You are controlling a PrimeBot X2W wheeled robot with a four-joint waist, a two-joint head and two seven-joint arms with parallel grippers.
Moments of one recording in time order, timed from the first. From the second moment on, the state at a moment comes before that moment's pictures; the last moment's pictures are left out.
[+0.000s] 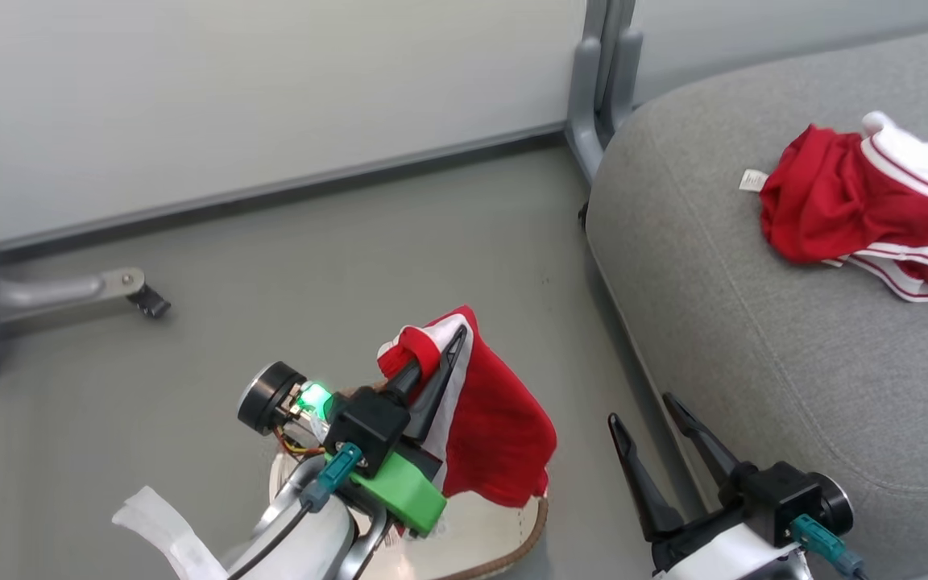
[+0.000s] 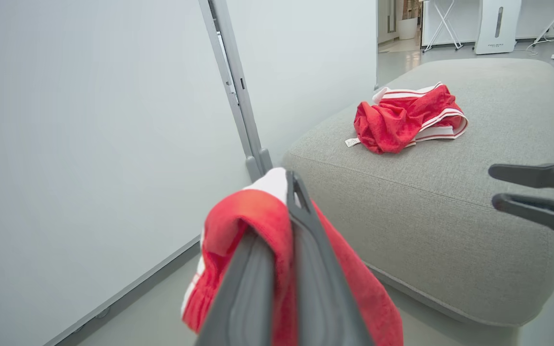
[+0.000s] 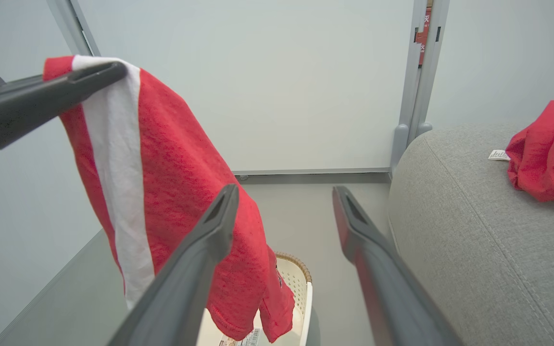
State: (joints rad) left arm -0.38 0.22 -0.73 0.27 -0.26 0.01 -0.26; right arm 0.03 -0.05 0.24 0.08 0.17 0.13 -0.26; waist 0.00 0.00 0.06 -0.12
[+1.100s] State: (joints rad) left arm -0.41 0.17 -0.91 0.04 -0.28 -0.09 -0.16; right arm -0.10 -0.14 0.51 0.25 0.19 0.13 -0.26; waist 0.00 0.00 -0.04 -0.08
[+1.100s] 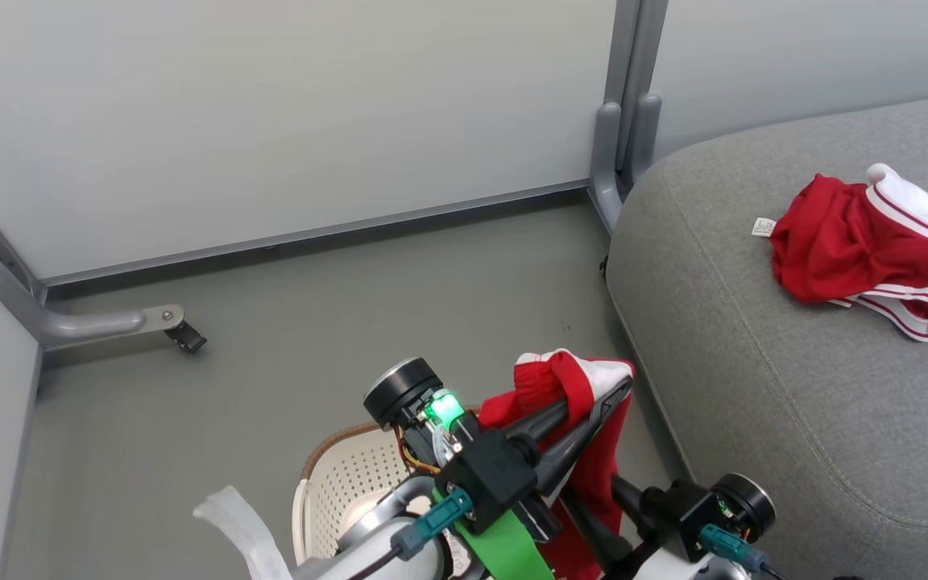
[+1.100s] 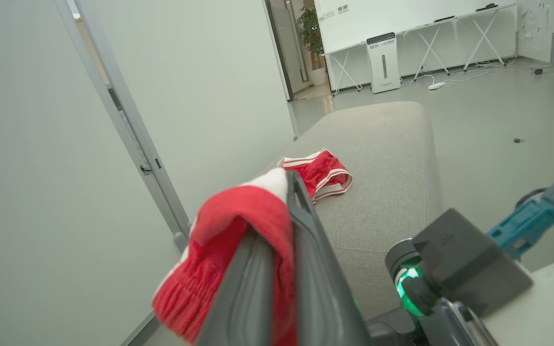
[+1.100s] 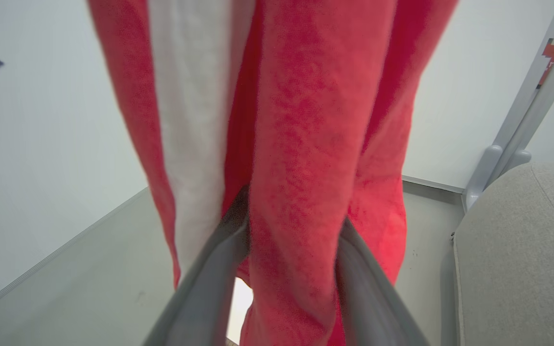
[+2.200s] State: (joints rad) left arm -0.37 0.23 -0.88 0.13 -0.33 -0.04 -0.19; right arm -0.08 -0.11 0.35 0.10 0.31 0.13 -0.26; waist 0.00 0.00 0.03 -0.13
